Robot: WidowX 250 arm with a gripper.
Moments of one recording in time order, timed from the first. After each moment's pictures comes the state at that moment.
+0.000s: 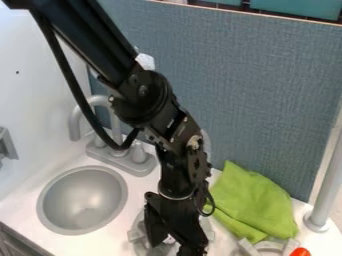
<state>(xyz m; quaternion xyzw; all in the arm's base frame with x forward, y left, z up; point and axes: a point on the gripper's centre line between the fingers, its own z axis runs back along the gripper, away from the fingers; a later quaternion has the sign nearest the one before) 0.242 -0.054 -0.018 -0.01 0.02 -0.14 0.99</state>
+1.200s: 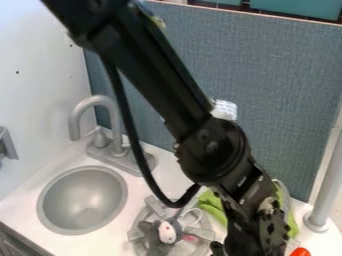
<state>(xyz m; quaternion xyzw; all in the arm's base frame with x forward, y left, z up) 0.222 -0.156 -0.030 -0.05 0.00 -0.25 0.97</state>
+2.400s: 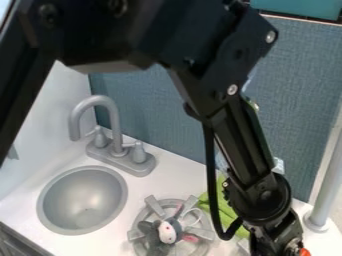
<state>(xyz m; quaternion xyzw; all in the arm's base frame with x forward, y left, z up) 0.227 -0.167 -0.091 -0.02 0.08 -0.25 0.96</state>
